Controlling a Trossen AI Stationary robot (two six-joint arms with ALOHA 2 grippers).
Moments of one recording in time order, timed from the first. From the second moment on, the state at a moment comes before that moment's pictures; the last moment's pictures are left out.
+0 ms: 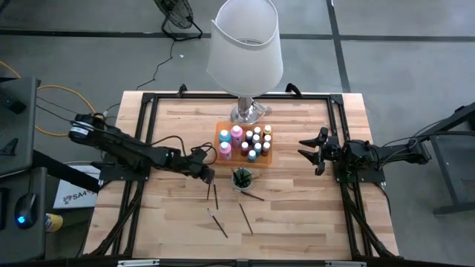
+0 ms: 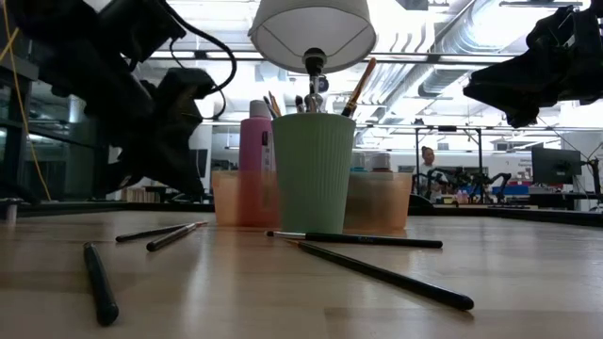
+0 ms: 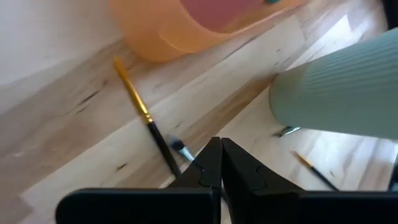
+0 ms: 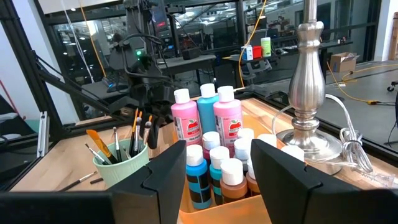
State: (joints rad) left arm -0.17 1.37 0.51 0.11 -0.16 -1.20; right arm 0.12 0.05 0.01 0.08 0.34 0.16
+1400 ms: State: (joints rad) left arm -0.18 1.42 0.51 -0.08 -0.21 -1.37; right arm 0.12 0.05 0.01 0.08 0.34 0.16
